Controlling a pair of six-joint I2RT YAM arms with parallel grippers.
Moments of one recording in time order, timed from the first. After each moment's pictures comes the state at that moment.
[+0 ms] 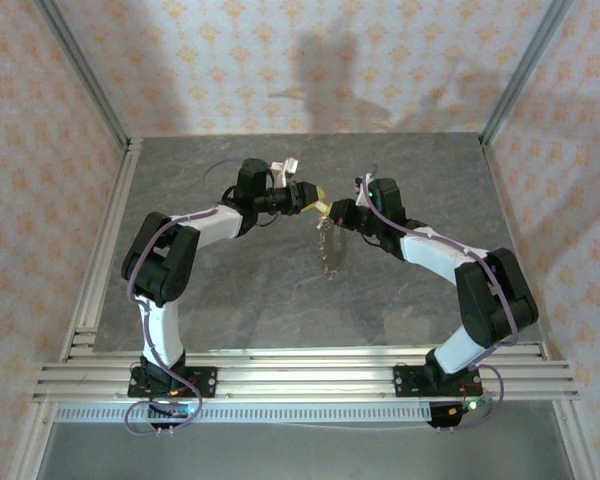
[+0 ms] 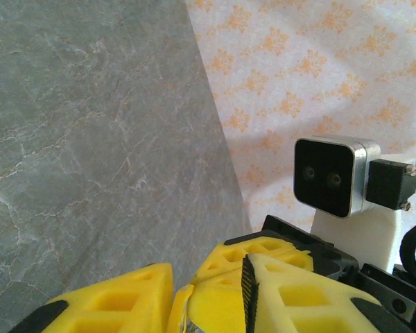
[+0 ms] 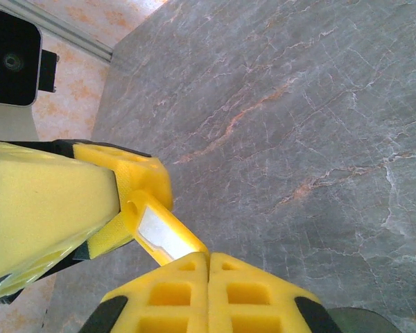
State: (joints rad) left arm -0.37 1.95 1.21 0.40 0.81 -0.92; right arm 0.40 1.58 0.90 0.15 -0.41 0.71
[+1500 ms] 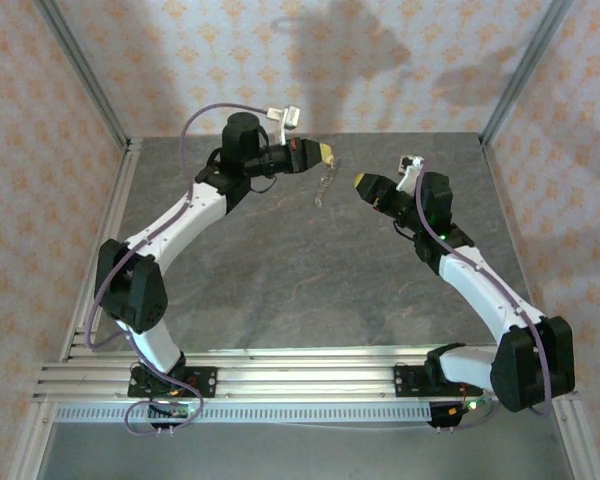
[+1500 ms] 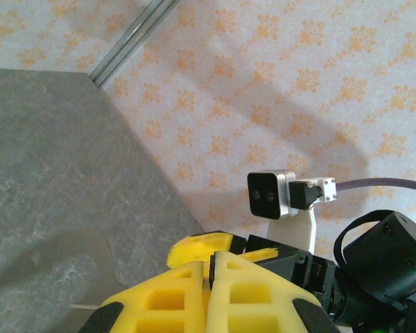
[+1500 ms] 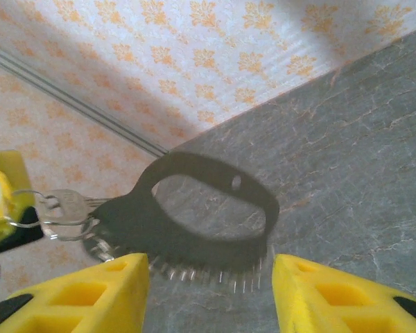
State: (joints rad) left arm -0.41 1.72 1.54 0.02 0.73 -0.71; right arm 0.27 1.21 0.86 0.11 -0.38 0.74
